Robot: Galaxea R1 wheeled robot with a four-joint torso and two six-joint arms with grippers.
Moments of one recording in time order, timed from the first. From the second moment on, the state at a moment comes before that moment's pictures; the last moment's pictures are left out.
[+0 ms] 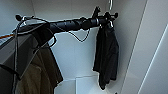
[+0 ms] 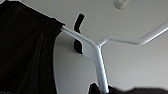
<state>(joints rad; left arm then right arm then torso) -0.37 2.96 -1.81 -0.04 0.03 -1.05 -1.58 2.95 -2.50 -0.10 0.06 0.09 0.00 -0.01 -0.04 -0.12</state>
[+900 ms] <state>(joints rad) -0.32 2.85 -1.57 0.00 0.07 -1.05 -1.57 2.96 -2.50 -0.10 0.07 0.09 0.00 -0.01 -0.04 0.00</state>
